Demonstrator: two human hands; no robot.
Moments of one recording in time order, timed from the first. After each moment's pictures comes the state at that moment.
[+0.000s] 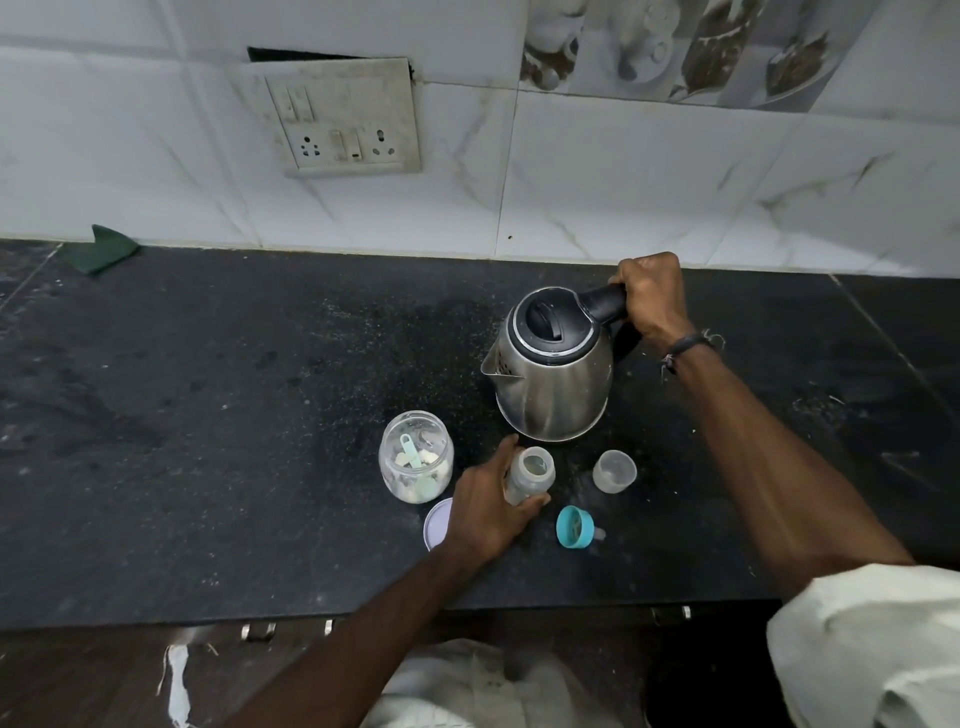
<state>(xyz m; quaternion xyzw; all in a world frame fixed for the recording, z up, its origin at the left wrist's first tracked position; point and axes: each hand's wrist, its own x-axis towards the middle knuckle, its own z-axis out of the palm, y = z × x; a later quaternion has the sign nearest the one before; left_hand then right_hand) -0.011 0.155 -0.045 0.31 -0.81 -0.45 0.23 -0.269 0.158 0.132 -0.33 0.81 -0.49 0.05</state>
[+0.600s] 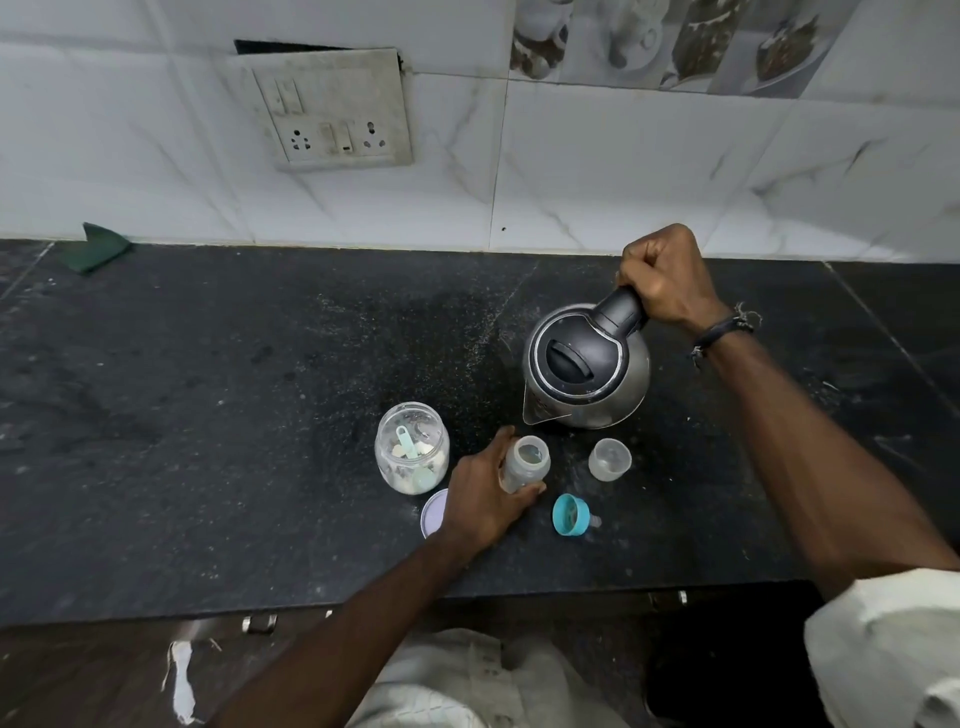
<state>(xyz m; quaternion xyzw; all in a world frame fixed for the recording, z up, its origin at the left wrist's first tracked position) -0.013 0.150 -0.050 0.29 -0.83 -0.43 0.21 -0.271 0.185 0.161 -0.50 0.78 -0.38 0.03</state>
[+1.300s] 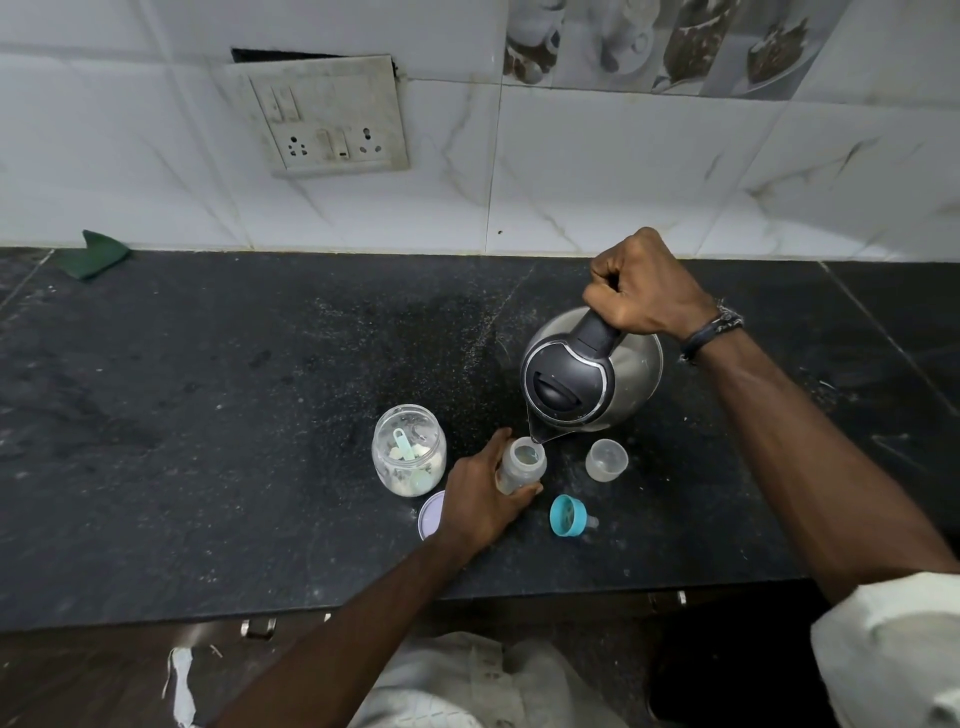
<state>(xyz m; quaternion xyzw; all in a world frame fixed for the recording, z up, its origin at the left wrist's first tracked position) -0.011 0.153 -0.050 0.30 -0.82 -0.44 0.22 -0.242 0.187 0.178 -0.65 0.72 -0.24 -0.06</state>
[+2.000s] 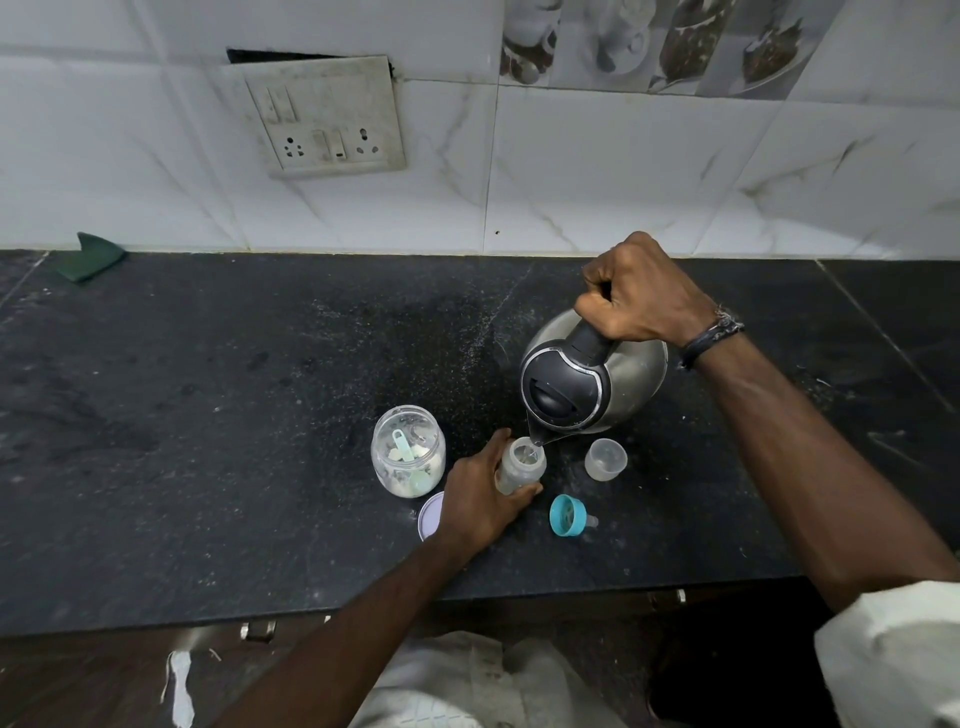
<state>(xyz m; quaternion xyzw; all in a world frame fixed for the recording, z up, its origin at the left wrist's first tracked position) -0.012 0.150 -0.053 0.28 -0.82 -0.45 0.21 -0.232 0.189 0.183 -0.66 0.73 -0.17 -0.10</state>
